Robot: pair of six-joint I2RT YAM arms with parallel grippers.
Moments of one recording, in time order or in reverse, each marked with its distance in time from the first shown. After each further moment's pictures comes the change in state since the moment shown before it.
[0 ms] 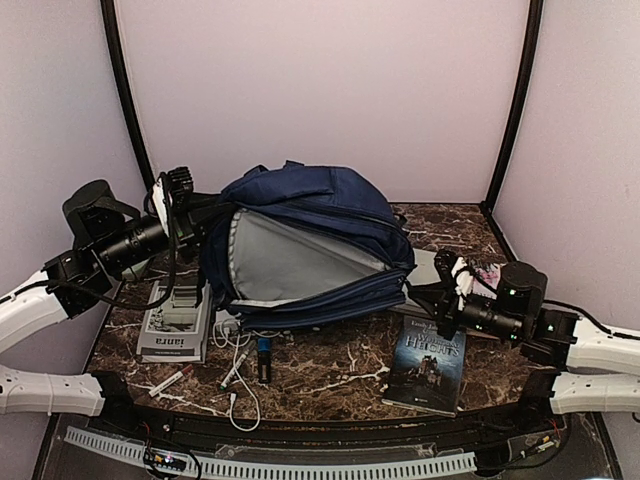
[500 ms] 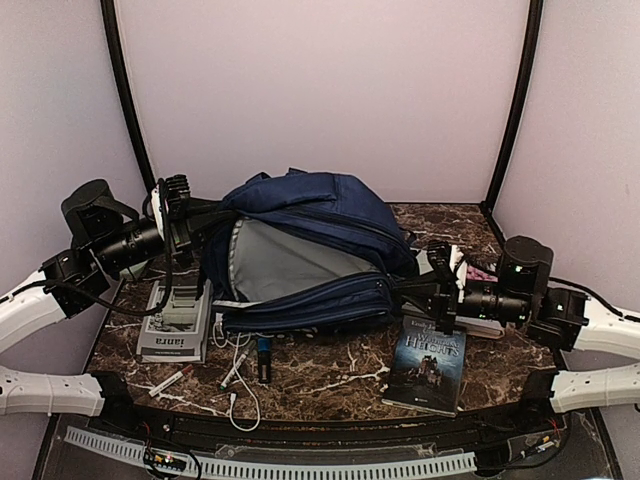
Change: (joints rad) left arm 0.001 -0.005 0.005 -0.031 0.103 0.029; right arm 0.078 0.057 0.190 -0.091 -0.198 -0.099
